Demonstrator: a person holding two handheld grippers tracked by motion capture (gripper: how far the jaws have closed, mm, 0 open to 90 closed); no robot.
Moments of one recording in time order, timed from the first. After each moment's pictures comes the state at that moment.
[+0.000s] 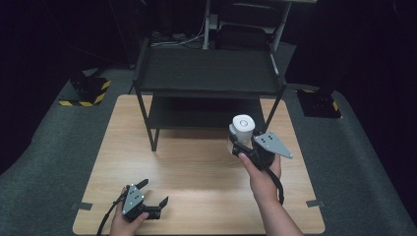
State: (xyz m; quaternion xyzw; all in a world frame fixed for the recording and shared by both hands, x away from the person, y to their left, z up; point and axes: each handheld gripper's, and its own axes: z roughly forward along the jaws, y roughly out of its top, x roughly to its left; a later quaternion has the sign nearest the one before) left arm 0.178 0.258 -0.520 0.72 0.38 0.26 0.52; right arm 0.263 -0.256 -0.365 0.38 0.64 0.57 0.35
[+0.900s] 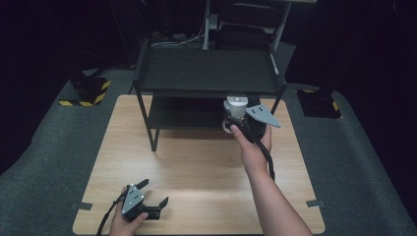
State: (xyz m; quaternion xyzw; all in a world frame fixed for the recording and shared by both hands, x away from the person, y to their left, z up) left arm 0.180 0.261 -0.520 0.72 0.38 0.25 0.53; right arm 0.324 -0.227 -0.343 0.40 0.64 0.56 0.36
